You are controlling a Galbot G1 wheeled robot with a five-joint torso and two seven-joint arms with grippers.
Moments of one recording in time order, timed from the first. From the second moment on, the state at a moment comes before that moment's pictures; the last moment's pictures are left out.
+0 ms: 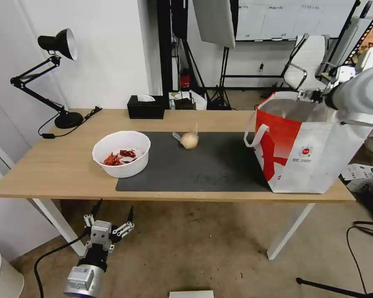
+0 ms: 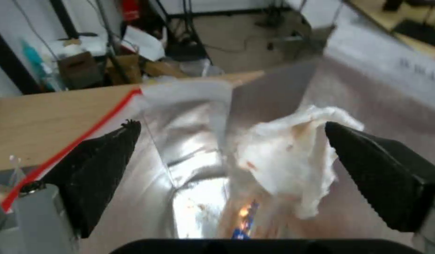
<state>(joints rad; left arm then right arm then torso) 1.80 -1.20 -0.52 -2.20 -0.02 -0.11 -0.17 0.04 0.47 -0.22 1.80 1.82 -0.73 0.99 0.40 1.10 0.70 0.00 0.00</state>
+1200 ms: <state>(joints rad) 1.85 -1.30 -0.57 -2.28 -0.02 -0.19 -0.16 -1.04 0.55 0.30 2.24 0.91 0.06 0.32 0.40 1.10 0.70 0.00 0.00</state>
